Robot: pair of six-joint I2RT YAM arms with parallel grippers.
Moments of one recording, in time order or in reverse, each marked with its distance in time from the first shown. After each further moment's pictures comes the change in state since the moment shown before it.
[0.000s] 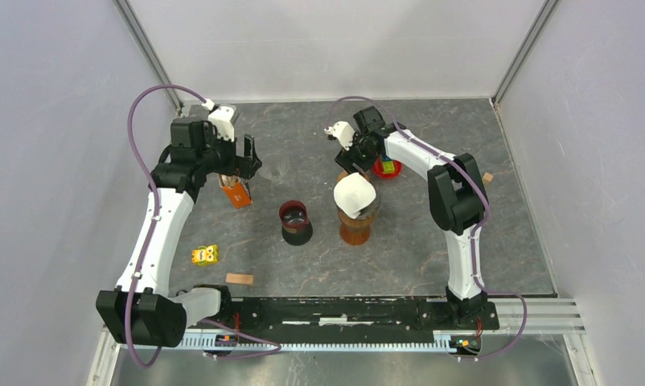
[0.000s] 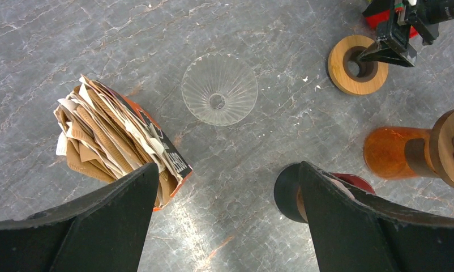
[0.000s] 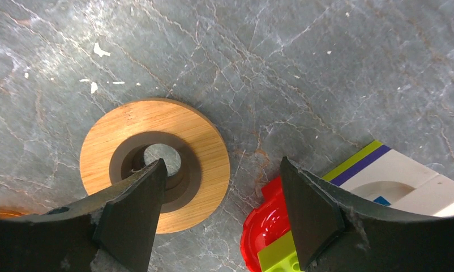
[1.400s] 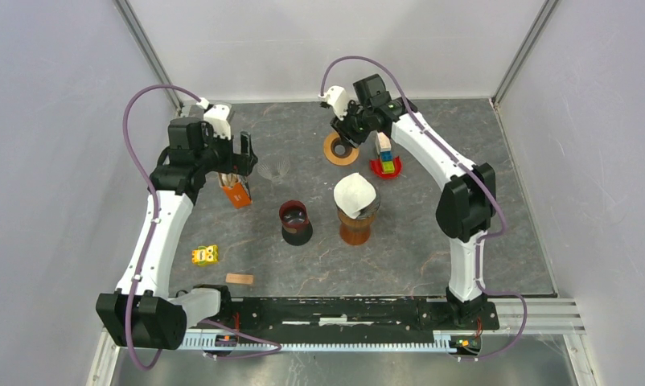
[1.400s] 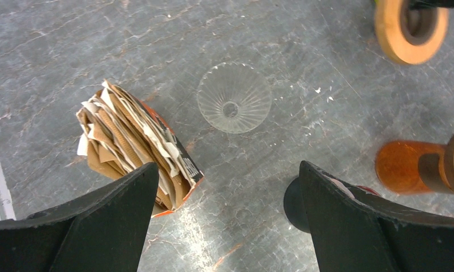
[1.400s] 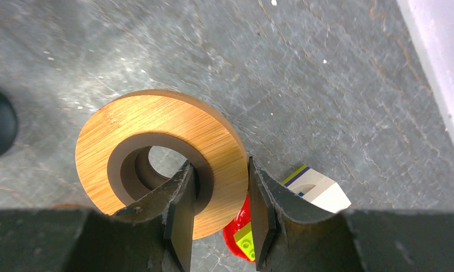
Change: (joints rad) left arm 0.009 -0.018 -0.022 0.056 -0.052 -0.015; right arm 0.037 -0.091 0.265 -0.128 -0.065 0.027
